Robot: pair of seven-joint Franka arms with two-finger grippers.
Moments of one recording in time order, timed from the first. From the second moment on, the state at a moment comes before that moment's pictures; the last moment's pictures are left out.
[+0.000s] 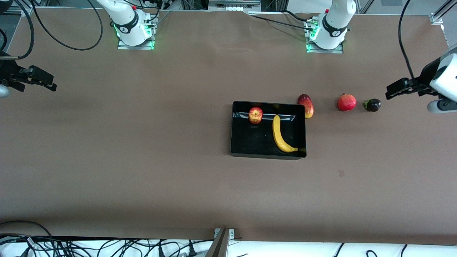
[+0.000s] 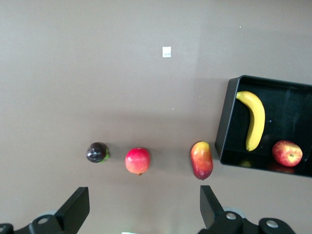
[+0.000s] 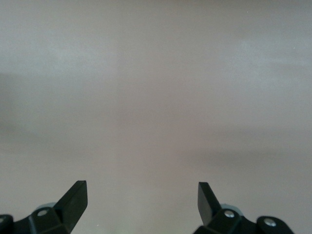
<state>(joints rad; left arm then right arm) 0.24 0.12 -0.29 -1.42 0.06 1.44 -0.15 -0.07 0.02 0.02 -1.59 -0.01 1.59 -0.06</state>
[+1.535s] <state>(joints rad) 0.16 0.07 -0.21 -1.42 0.05 1.46 -0.03 -0.07 0.02 0.02 -1.59 -0.01 1.59 -0.06</state>
